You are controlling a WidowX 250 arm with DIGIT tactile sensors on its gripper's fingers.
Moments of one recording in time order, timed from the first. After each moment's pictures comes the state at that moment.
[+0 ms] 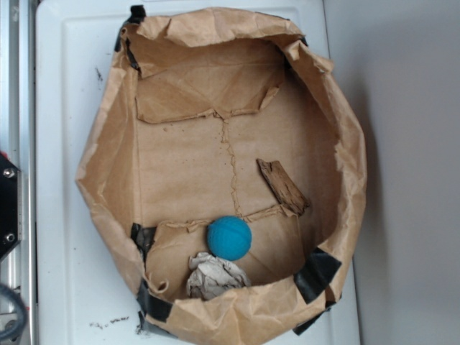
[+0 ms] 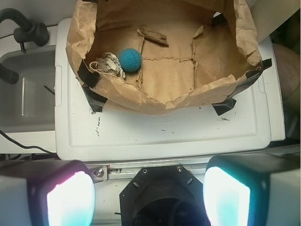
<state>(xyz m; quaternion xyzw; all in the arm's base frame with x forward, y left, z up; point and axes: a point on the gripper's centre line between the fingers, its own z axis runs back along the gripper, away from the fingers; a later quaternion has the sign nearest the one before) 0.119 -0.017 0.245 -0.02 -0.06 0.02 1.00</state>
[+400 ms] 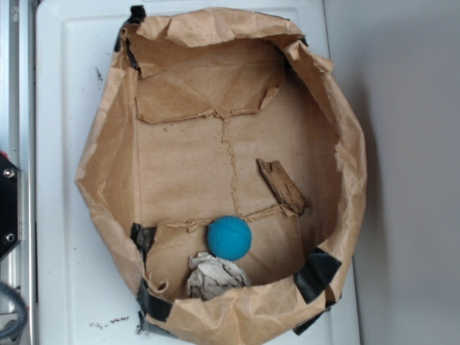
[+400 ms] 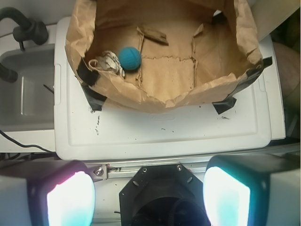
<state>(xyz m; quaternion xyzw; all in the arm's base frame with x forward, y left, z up) 0.118 -0.017 0.241 -0.02 -0.06 0.01 1.00</state>
